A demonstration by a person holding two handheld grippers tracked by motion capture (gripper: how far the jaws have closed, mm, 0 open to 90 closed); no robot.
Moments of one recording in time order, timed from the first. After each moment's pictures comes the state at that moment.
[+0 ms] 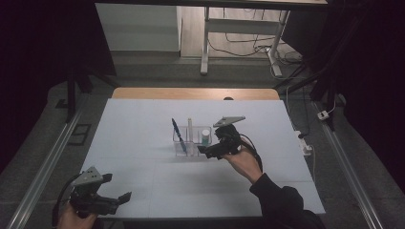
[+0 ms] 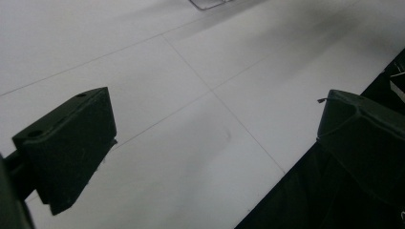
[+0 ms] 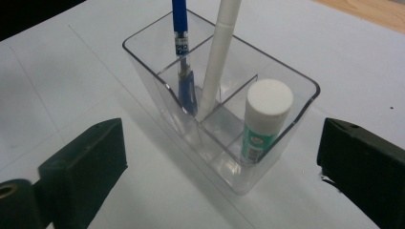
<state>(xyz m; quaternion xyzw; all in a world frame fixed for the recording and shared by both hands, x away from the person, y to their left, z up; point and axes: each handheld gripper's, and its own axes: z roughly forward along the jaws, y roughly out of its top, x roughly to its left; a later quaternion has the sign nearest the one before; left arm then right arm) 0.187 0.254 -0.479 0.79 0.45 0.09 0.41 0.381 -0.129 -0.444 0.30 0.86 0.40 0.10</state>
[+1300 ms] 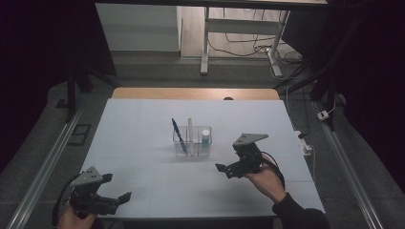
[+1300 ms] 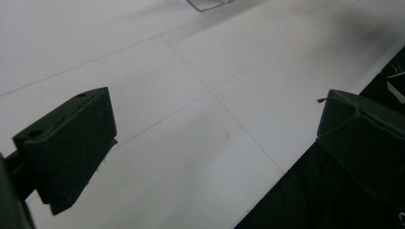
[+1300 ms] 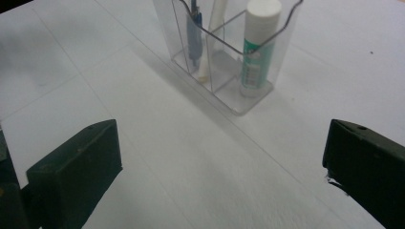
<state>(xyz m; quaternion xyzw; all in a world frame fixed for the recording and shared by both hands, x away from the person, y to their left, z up) 0.187 0.254 -0.479 0.78 0.45 0.09 0.41 0.333 -0.187 -0.447 0.29 0.86 0.40 0.10</state>
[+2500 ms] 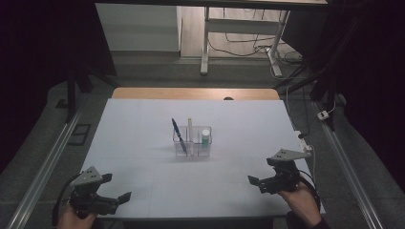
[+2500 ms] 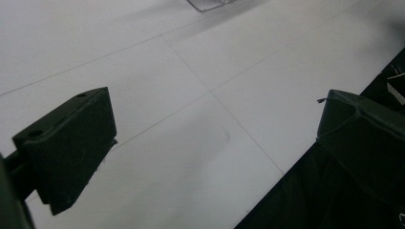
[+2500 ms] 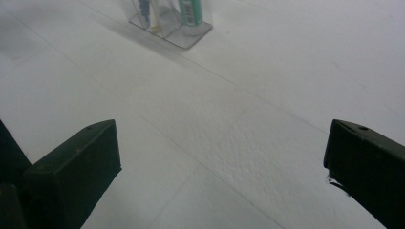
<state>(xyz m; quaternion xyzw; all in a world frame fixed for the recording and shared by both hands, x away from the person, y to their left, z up) 0.187 0.255 -0.479 0.78 0.46 0.09 0.41 0.289 -0.280 -0.448 0.37 0.83 0.39 0.12</state>
